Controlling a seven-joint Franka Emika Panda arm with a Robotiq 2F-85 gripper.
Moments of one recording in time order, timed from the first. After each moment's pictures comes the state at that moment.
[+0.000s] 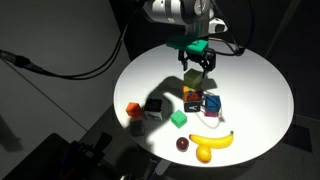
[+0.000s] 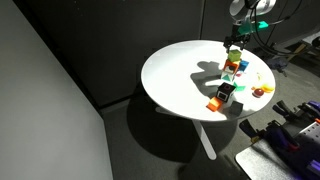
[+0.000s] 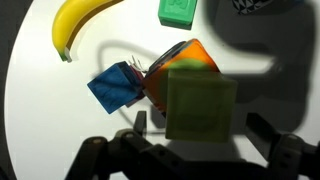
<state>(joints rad) -0.13 0.71 -0.10 -1.65 0.02 2.26 0.04</state>
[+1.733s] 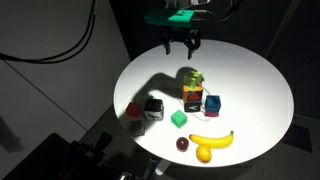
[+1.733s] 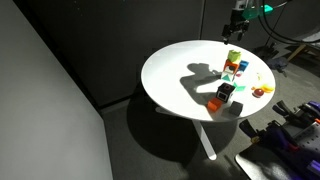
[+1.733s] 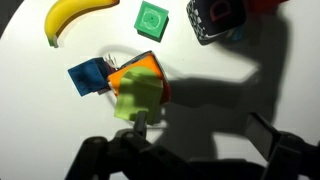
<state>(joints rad) -0.09 0.49 -0.05 -1.78 0.02 2.18 -0.09</state>
